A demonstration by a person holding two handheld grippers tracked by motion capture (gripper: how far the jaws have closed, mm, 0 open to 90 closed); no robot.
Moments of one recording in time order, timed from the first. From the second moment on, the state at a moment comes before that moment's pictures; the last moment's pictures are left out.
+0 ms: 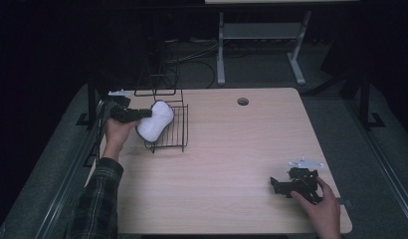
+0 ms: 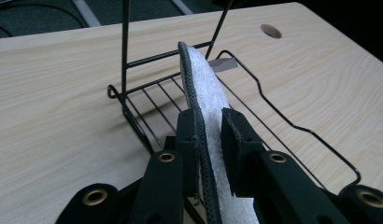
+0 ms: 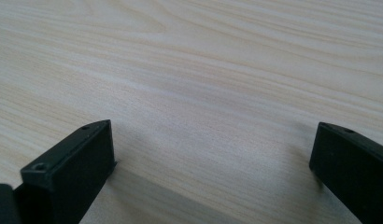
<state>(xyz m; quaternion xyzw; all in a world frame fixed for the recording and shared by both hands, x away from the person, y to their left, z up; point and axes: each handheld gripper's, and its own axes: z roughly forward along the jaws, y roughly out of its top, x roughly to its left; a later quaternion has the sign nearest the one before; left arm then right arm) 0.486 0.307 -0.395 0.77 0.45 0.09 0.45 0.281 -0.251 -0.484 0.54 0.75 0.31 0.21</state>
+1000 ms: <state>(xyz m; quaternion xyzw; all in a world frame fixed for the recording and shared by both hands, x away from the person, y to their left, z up) 0.475 0.301 -0.397 0.79 0.44 0.12 0.42 0.281 -0.251 -0.484 0.54 0.75 0.31 0.21</state>
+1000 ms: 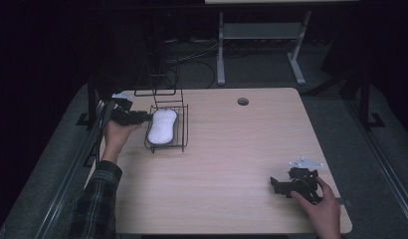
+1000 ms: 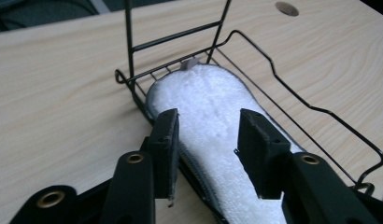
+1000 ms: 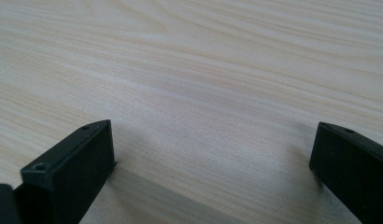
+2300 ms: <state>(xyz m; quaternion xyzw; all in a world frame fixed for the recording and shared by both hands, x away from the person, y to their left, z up) 0.340 0.294 -0.414 0.84 0.38 0.14 0.36 0.281 -0.251 -0.484 0.54 0.75 0.31 0.21</state>
